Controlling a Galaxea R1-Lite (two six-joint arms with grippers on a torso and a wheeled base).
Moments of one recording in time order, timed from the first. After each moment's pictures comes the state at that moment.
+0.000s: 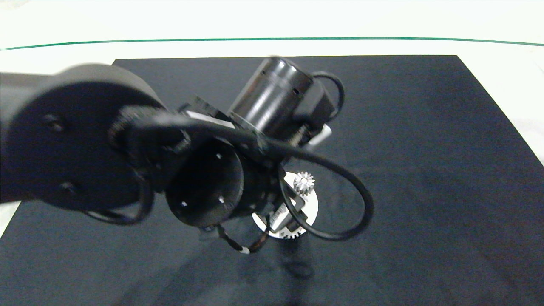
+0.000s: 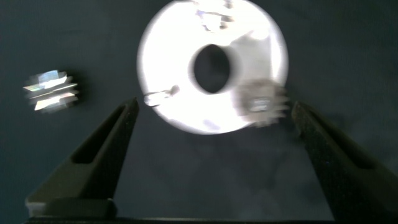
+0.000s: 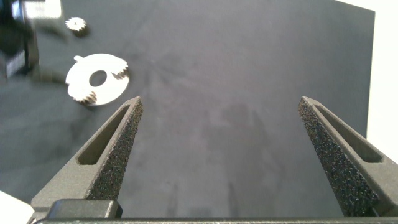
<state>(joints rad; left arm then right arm) -0.97 1.79 -1.60 0.57 0.49 0.16 0.57 0.63 -0.99 0.38 -0.24 -0.20</state>
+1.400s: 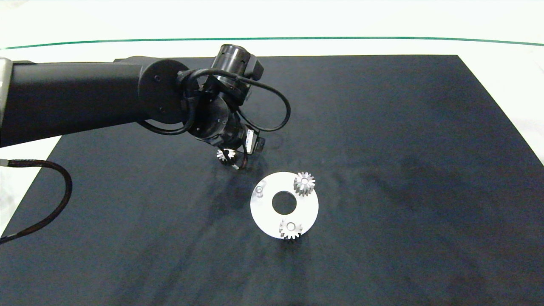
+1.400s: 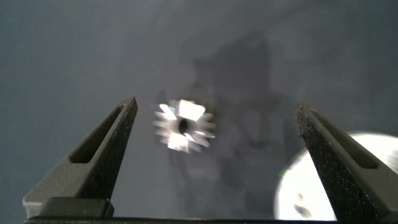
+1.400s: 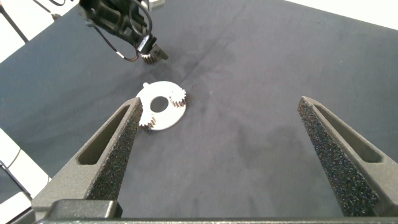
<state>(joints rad) -0.62 2.01 -1.91 0.59 0.49 -0.10 0.77 0.76 -1.02 0.24 -0.20 -0.16</state>
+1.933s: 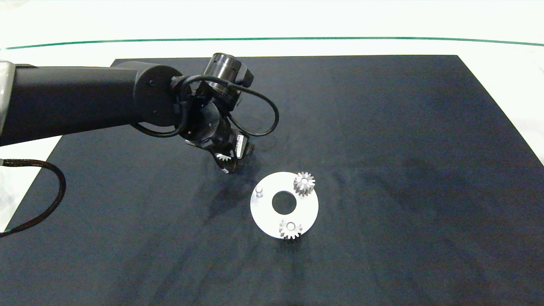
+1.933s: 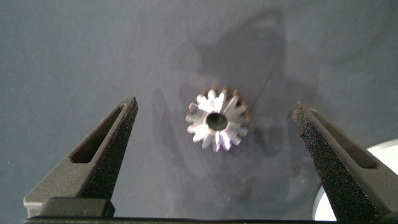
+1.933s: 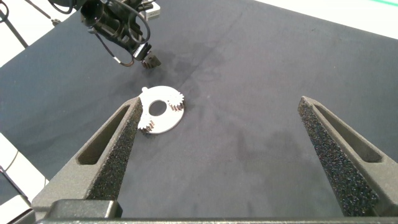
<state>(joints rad) -0.57 2.00 -1.87 0.60 0.49 -0.10 0.77 0.74 -1.02 0.24 -0.20 -0.18</state>
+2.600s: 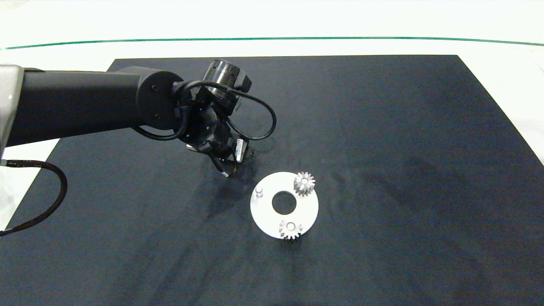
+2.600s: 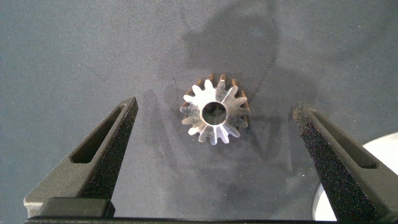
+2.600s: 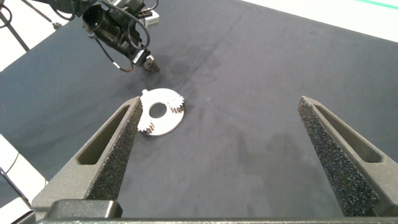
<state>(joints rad) -0.55 2.01 -1.84 0.60 0.43 -0.12 0.77 0.74 -1.02 0.24 -0.20 -0.18</state>
